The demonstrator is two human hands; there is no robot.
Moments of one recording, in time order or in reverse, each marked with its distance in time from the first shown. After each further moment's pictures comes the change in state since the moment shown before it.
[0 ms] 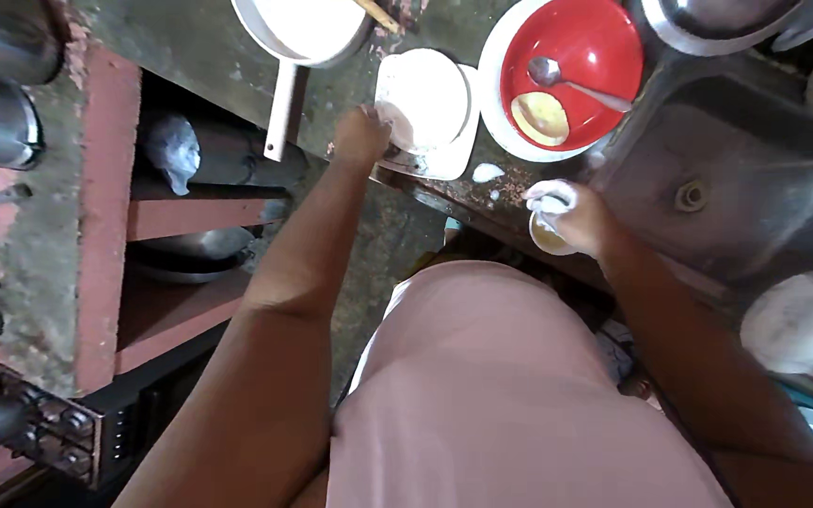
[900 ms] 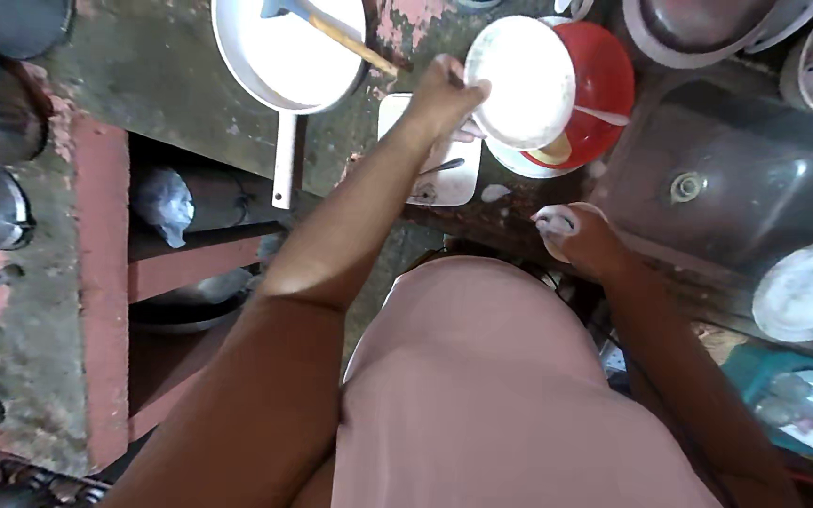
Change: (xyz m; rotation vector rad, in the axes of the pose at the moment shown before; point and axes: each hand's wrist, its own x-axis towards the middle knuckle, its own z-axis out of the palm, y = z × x) left_hand -0.018 0.130 -0.036 -0.754 -0.438 0.303; right_hand -0.007 -0.022 0.023 -0.167 0.092 0.136
